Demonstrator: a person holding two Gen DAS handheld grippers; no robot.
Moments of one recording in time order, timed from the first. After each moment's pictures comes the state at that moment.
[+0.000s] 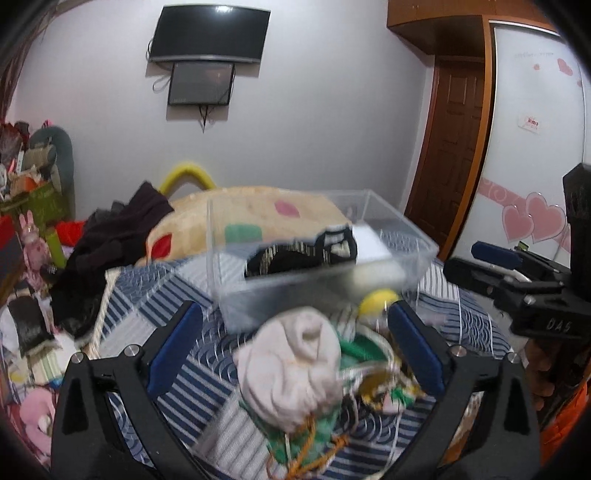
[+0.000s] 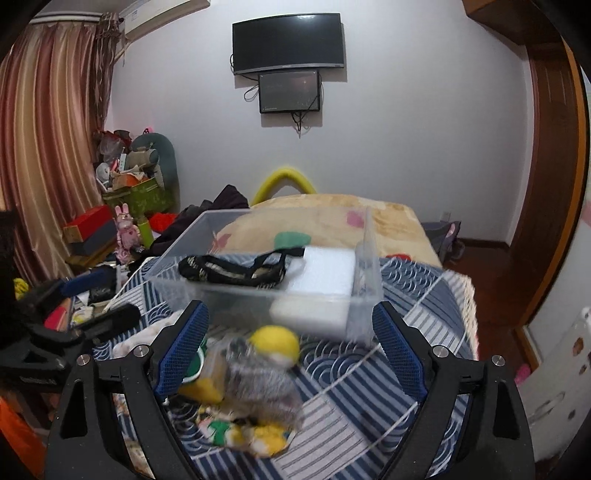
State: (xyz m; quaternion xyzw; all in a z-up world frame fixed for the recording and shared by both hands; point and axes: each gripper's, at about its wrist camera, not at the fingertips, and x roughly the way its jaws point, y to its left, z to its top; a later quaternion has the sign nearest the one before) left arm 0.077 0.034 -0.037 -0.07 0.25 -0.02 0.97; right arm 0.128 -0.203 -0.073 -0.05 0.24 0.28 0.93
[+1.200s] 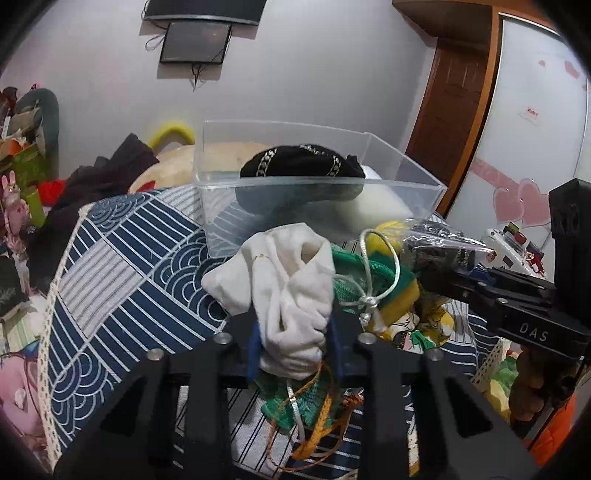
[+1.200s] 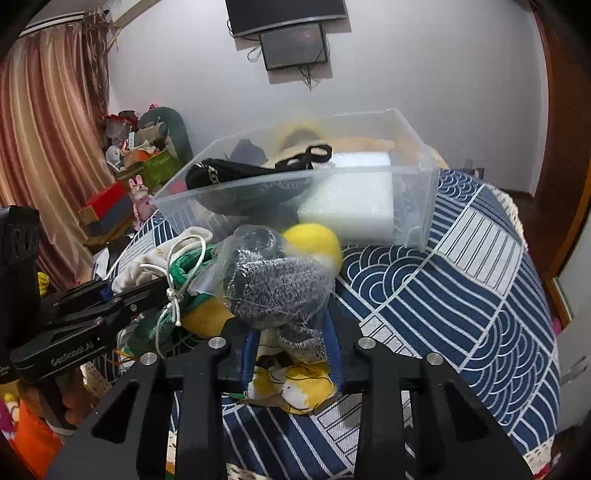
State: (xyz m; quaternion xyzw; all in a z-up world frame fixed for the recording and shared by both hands) left arm 0.083 0.038 -0.098 -0.10 0.31 -0.06 0.95; right arm 0.119 -0.195 -0.135 -0.02 0.31 0.31 0.90
